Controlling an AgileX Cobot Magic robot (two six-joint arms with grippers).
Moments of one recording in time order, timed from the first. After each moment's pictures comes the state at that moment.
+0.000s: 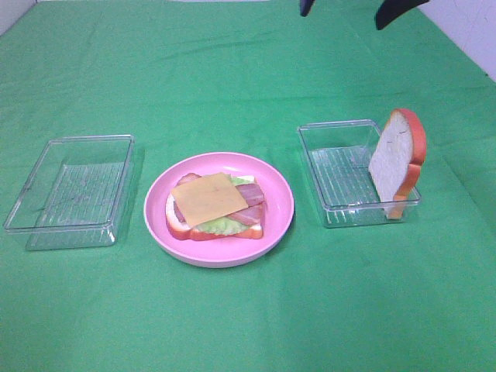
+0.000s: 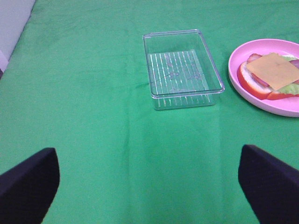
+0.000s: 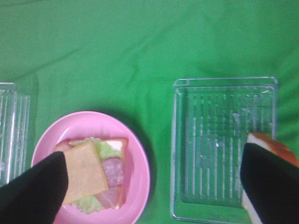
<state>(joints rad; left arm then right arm) 0.07 -0.01 -0.52 -0.09 1.09 0.06 0.33 1.99 -2.05 0.08 1.21 0.23</state>
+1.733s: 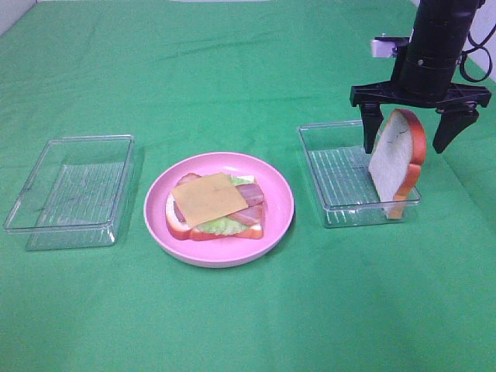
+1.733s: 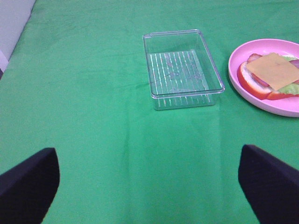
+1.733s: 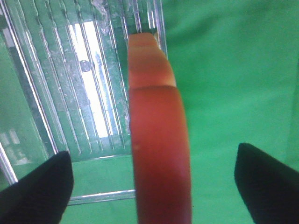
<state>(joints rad) 0.07 -0.01 -0.52 -0.09 1.09 0.06 0.20 2.12 -1.71 -0.06 1.22 0.22</state>
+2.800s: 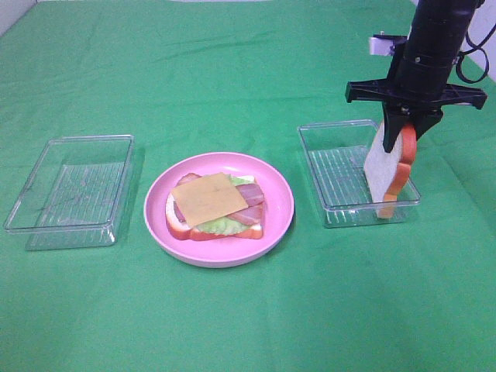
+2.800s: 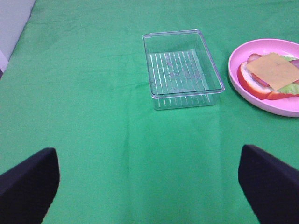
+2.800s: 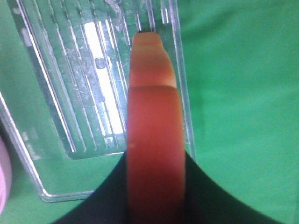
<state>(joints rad) 0.07 -0.01 -0.52 -0.09 1.09 0.06 0.20 2.11 -1.71 0.00 1.22 0.23</state>
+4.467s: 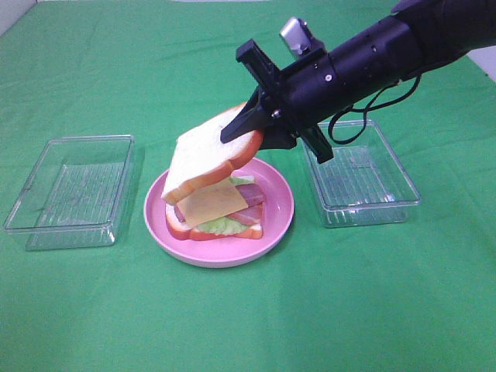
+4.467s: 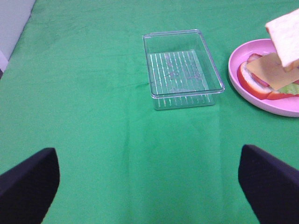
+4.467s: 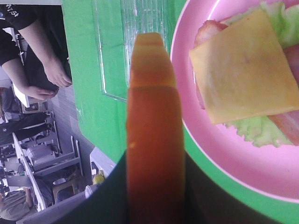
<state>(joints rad) 0.07 -0.01 -0.52 -0.09 1.09 0.06 0.37 1.95 -1.27 1.10 0.84 -0.33</state>
